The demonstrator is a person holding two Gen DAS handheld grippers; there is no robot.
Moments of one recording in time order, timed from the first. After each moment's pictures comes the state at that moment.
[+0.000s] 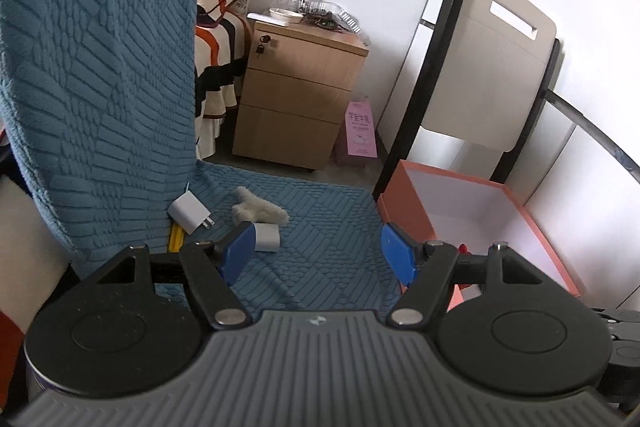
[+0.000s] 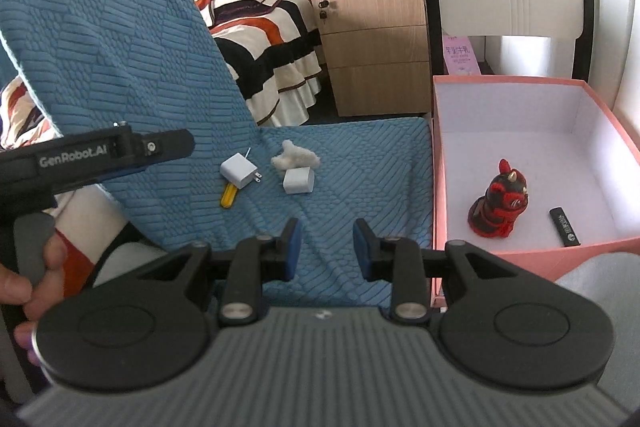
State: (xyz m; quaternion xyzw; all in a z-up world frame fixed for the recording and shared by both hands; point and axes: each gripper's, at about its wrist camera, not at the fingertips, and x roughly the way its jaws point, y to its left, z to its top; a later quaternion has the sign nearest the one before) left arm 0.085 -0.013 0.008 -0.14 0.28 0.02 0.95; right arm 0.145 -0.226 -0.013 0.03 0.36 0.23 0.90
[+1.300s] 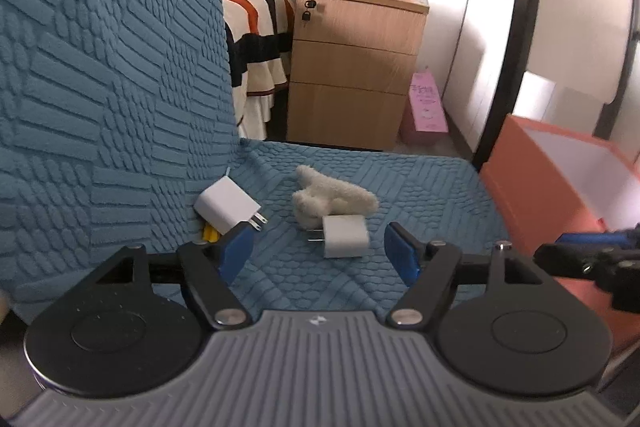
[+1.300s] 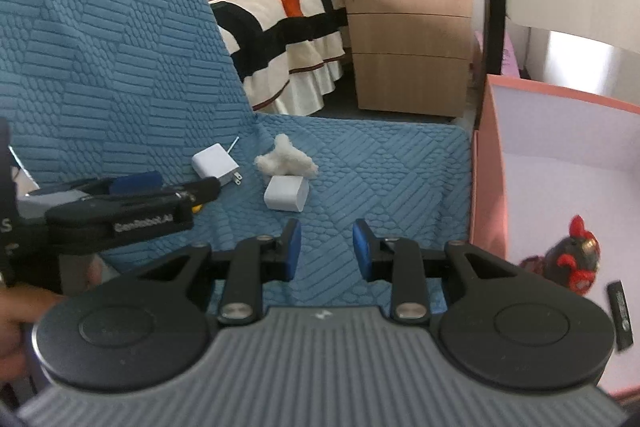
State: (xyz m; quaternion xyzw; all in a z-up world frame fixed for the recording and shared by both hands) left arm 0.212 0.017 -0.126 -0.07 0.31 0.10 0.94; right arm 0.258 -0.181 -0.083 -0.03 0.36 0.28 0.89
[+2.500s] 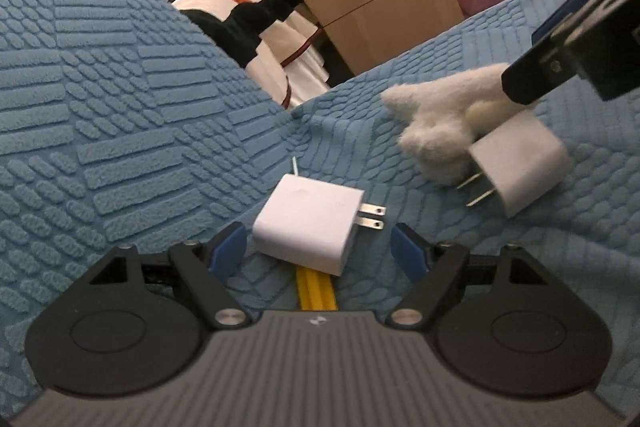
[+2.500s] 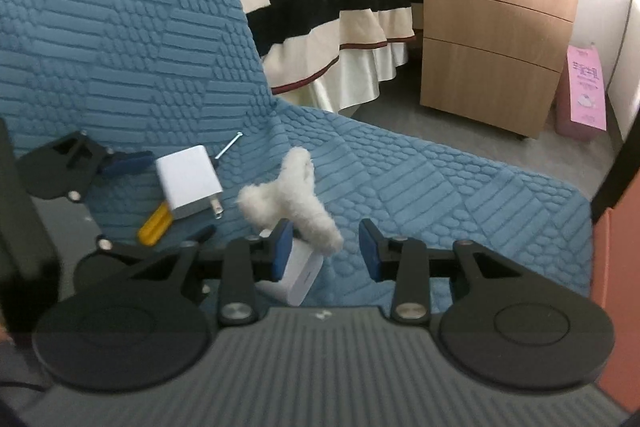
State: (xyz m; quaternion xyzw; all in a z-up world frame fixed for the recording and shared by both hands) left arm 0.325 0.051 -0.229 0.24 0.40 0.15 0.87; right arm 0.390 -0.082 -0.161 -0.09 0.37 0.38 0.84
